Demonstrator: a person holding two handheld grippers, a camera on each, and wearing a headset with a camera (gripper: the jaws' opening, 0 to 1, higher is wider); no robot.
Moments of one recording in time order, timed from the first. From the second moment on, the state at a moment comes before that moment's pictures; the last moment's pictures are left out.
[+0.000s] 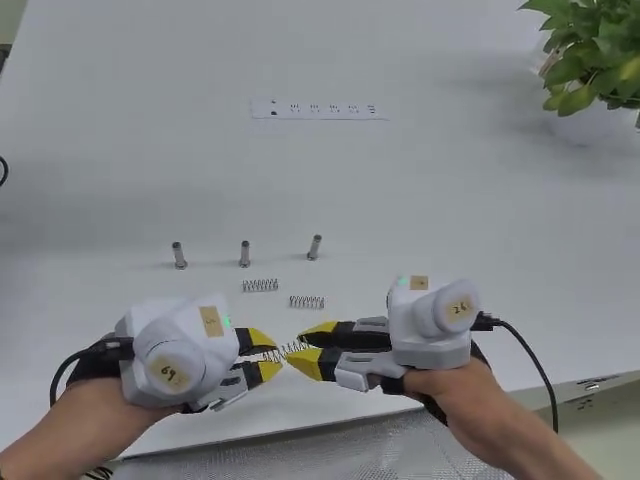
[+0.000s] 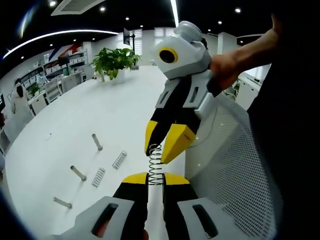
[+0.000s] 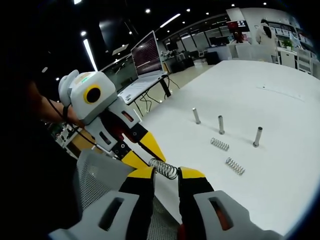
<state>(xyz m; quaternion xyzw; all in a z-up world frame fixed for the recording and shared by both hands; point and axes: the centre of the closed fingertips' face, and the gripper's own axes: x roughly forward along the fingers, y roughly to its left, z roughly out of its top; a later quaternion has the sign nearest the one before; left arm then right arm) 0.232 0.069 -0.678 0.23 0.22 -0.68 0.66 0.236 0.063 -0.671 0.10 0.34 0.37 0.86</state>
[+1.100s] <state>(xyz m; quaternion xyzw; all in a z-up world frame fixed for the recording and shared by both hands) 0.220 0.065 -0.681 0.29 0.17 -0.72 0.61 0.221 0.077 -0.673 0.06 0.36 0.43 0.83</state>
